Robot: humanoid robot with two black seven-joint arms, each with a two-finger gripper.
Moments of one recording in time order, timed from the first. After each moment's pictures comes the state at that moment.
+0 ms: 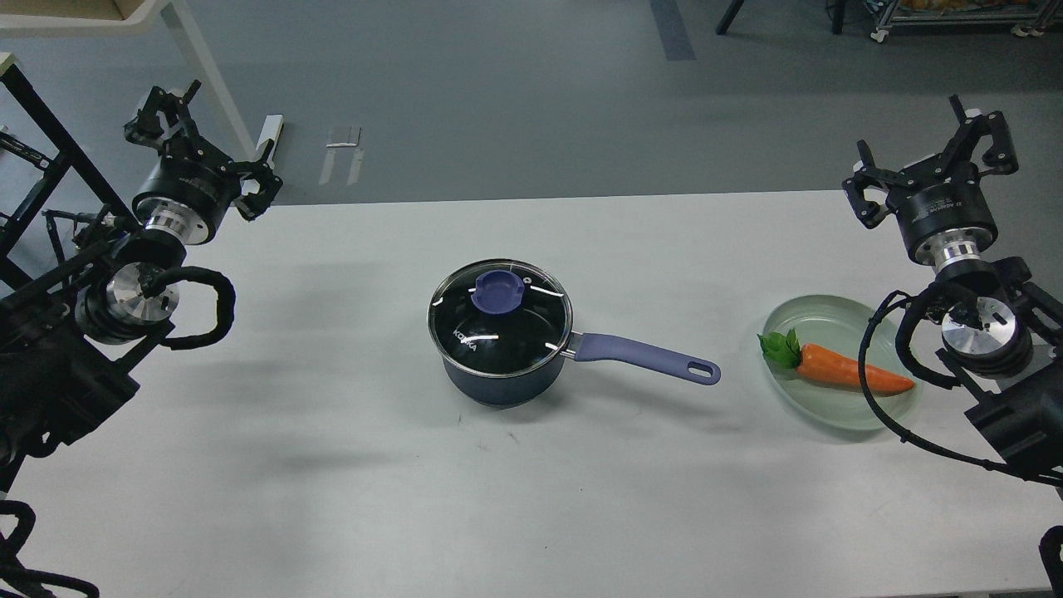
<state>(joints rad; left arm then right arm) -0.79 0.47 -0.59 -0.74 -0.29 -0.21 -0.37 0.65 -0.43 0.85 0.74 0.21 0.32 0.39</state>
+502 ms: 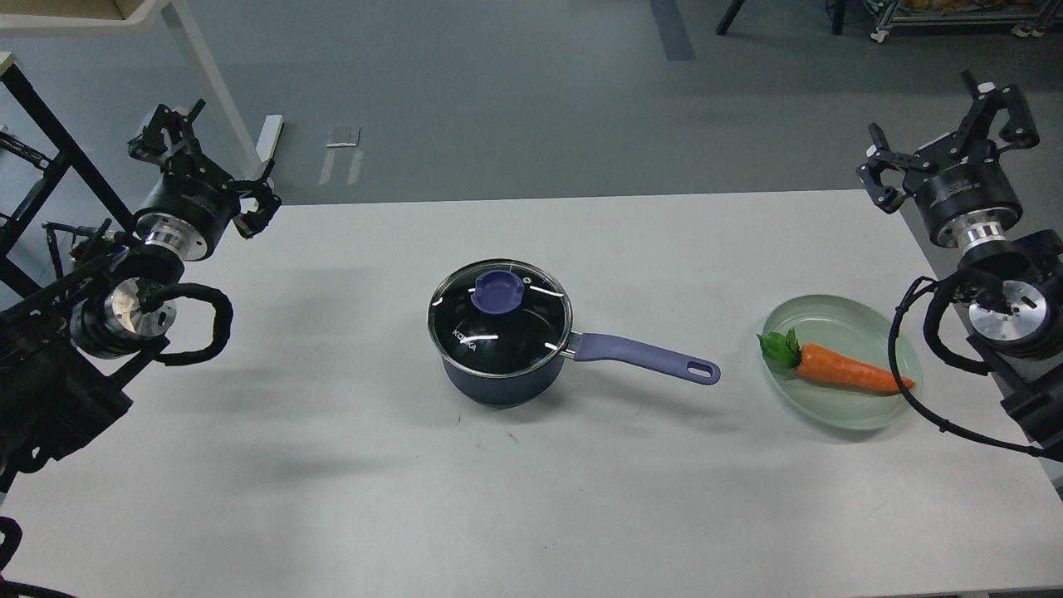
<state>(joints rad) -0.75 0.50 -0.56 -0.78 -0.28 -0.21 -0.36 0.73 -0.55 0.71 0.79 0.20 0.32 0.39</state>
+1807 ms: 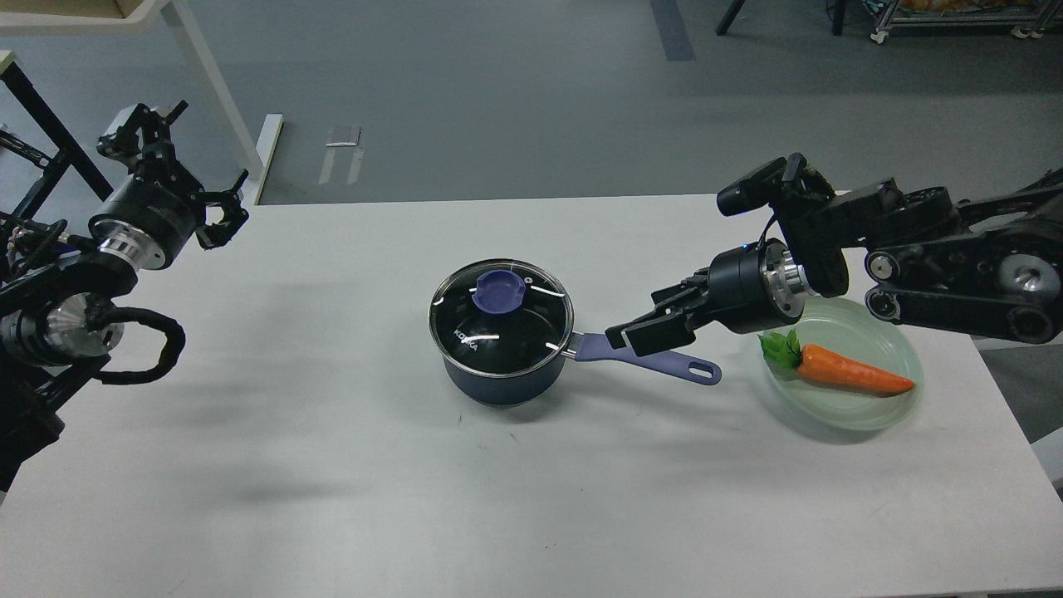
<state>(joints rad) -0.72 0.64 -0.55 -0.89 -0.10 -0.22 -0.35 1.61 -0.51 -0.66 1.35 -1.19 0.18 0.40</state>
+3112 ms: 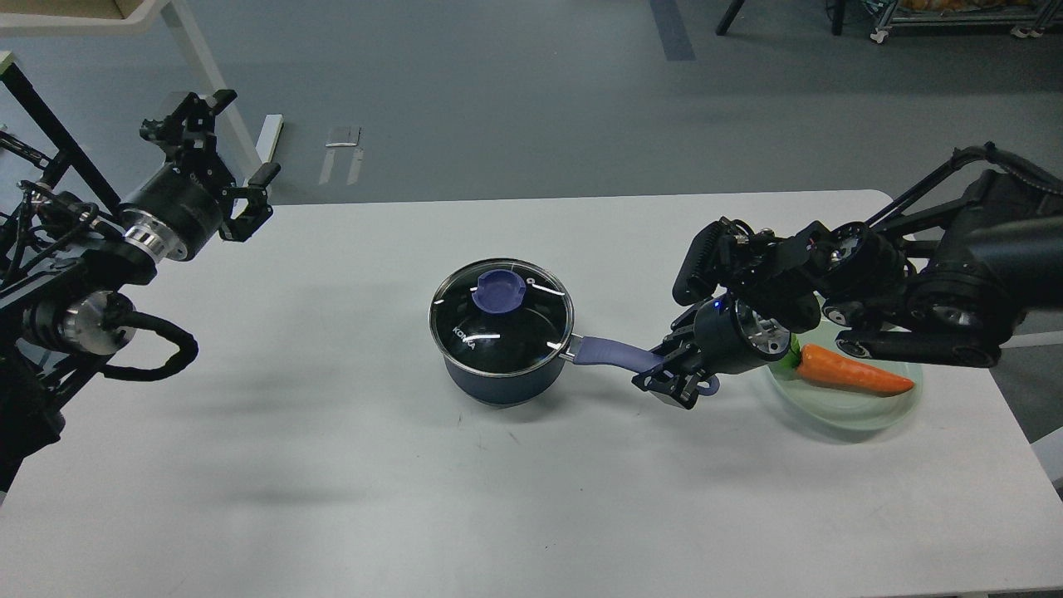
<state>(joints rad) -0.75 0.64 -0.55 -0.99 0.21 -0.23 -0.36 1.62 -0.34 -0.81 1.27 -1.39 0.11 0.37</state>
